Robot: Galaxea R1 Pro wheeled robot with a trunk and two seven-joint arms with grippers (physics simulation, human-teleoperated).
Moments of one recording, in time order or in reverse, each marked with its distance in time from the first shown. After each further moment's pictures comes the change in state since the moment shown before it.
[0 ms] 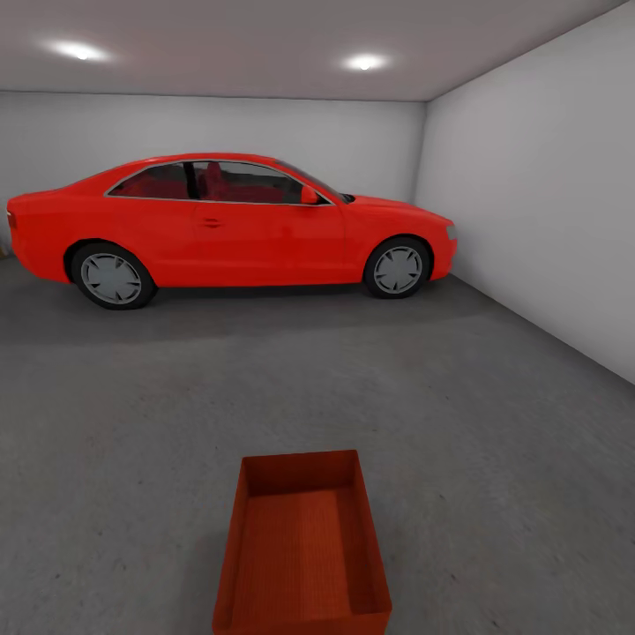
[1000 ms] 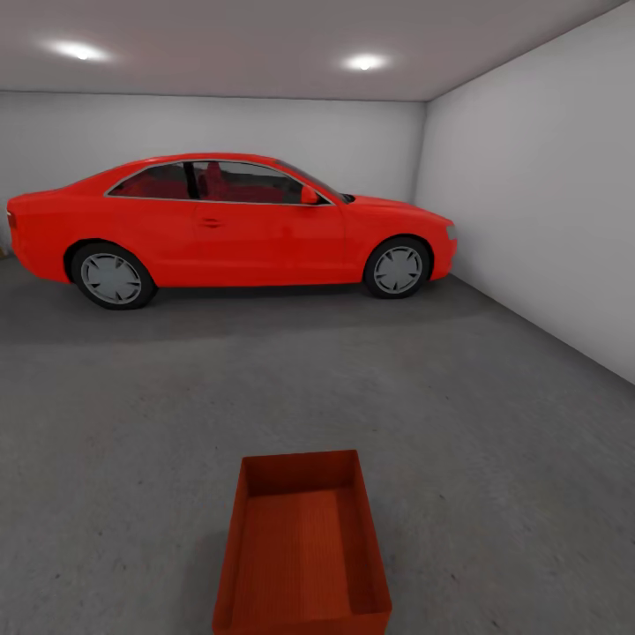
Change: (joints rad) left arm 0.043 -0.070 0.001 -0.001 0.007 0.008 -0.017; right arm 0.009 0.010 -0.001 0.043 0.171 0.006 0.005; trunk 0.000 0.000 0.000
